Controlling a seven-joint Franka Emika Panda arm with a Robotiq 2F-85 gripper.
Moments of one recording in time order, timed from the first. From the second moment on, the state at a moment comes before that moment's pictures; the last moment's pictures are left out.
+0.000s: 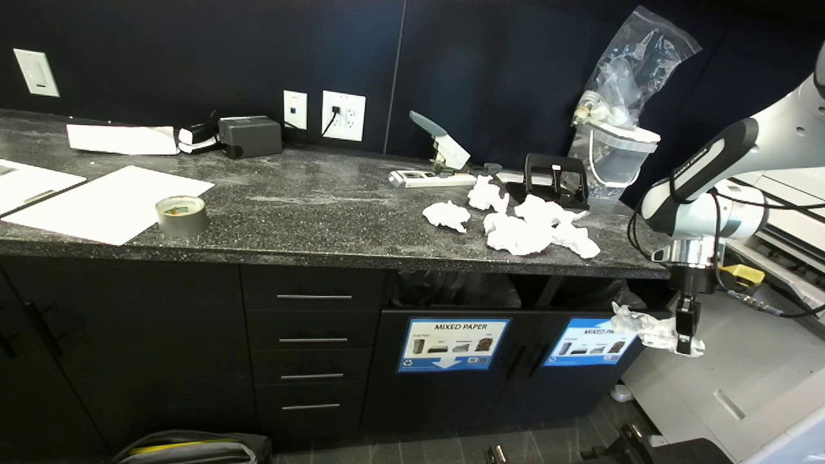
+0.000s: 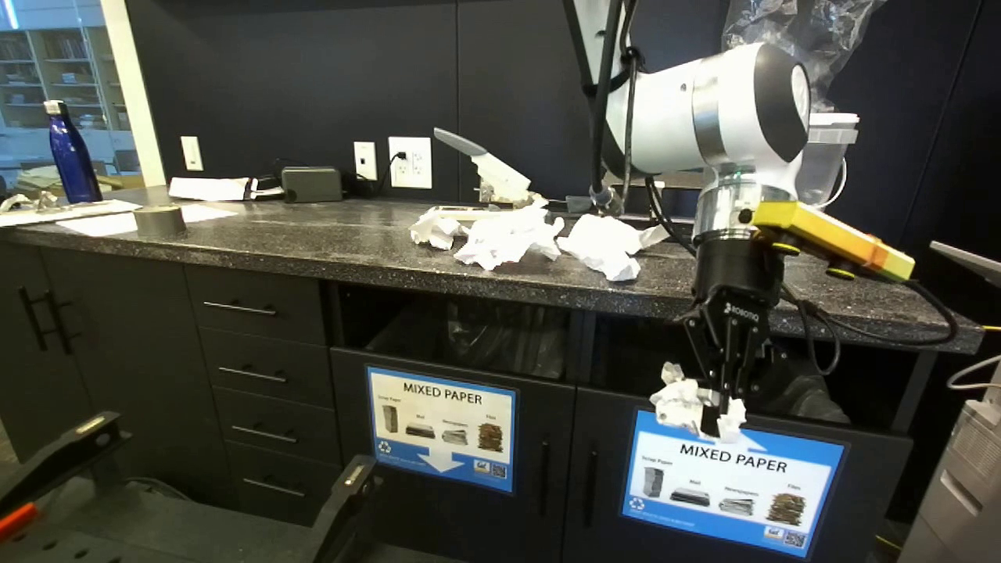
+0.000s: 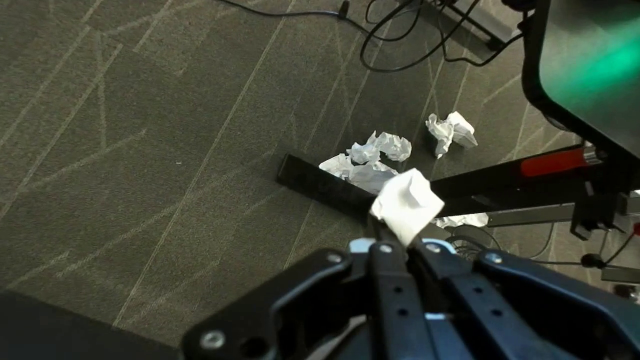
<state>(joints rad) -0.48 0.73 -0.20 -1.76 -0.16 1.95 -1.07</state>
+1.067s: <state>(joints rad) -0.62 0.78 -0.04 -1.94 0.07 2.77 -1.01</state>
